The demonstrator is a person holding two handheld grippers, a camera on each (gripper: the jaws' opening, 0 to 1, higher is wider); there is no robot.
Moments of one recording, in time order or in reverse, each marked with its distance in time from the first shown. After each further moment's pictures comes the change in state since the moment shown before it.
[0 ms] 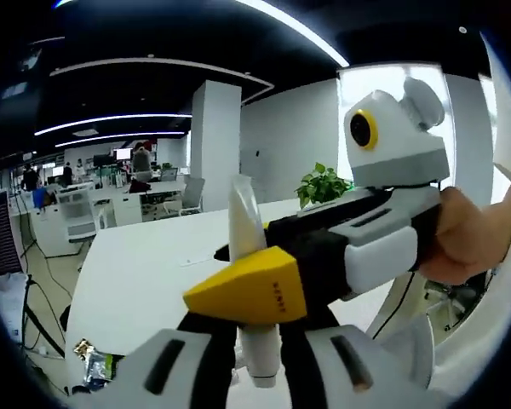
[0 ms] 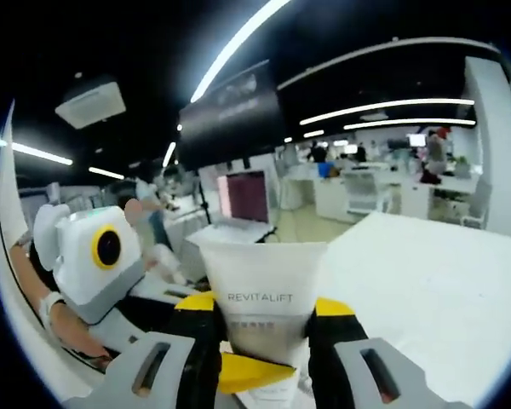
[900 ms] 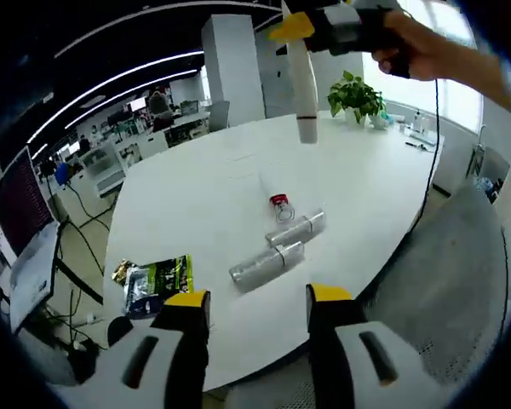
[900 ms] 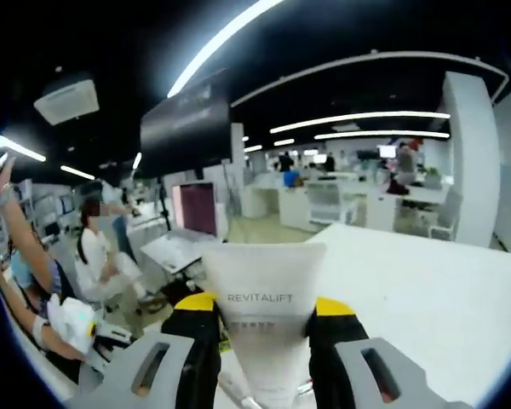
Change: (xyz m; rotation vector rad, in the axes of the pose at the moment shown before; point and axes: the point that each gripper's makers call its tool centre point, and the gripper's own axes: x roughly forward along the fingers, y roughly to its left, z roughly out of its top) left arm -0.058 0.085 -0.191 0.146 0.498 0.163; right arm 0.012 -0.110 0.029 -0.006 -0.029 -0.182
